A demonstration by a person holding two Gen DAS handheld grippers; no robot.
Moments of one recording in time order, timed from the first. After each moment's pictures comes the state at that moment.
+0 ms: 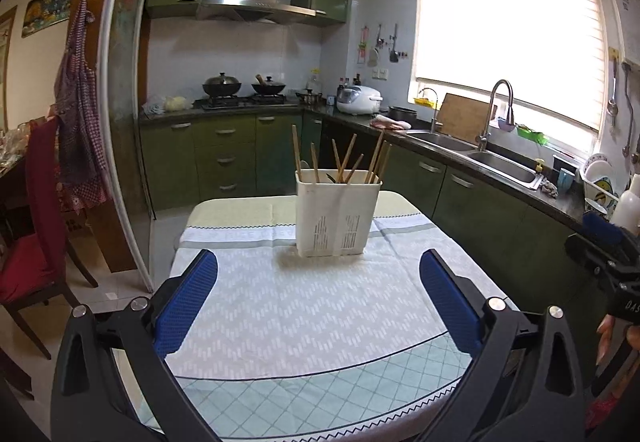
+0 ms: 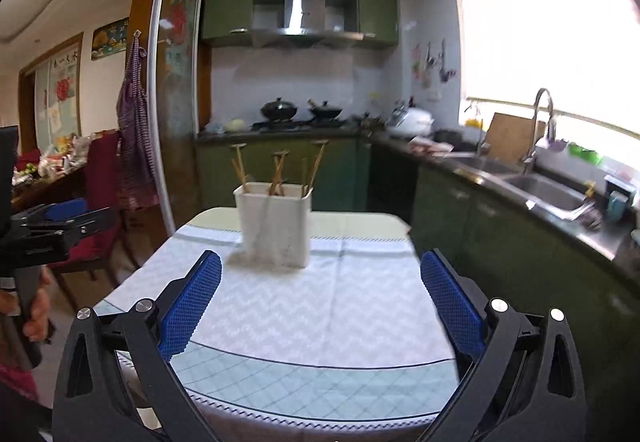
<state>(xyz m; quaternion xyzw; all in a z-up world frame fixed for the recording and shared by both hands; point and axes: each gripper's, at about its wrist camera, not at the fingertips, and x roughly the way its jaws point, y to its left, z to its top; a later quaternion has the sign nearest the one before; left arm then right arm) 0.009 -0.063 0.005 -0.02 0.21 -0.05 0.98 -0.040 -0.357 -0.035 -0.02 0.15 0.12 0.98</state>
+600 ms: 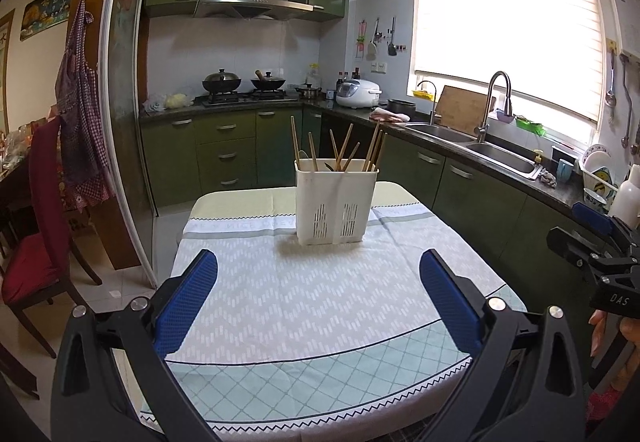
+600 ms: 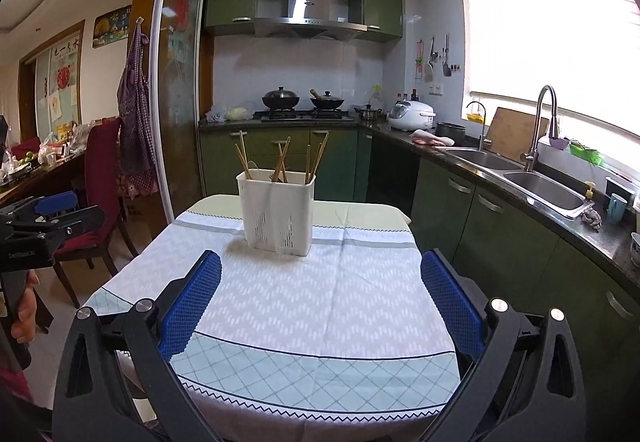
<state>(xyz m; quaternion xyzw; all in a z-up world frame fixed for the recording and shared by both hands) -0.001 -0.068 -0.002 -0.02 0.22 -0.05 0.97 -0.018 -0.346 -0.033 -0.03 0.18 0.12 0.98</state>
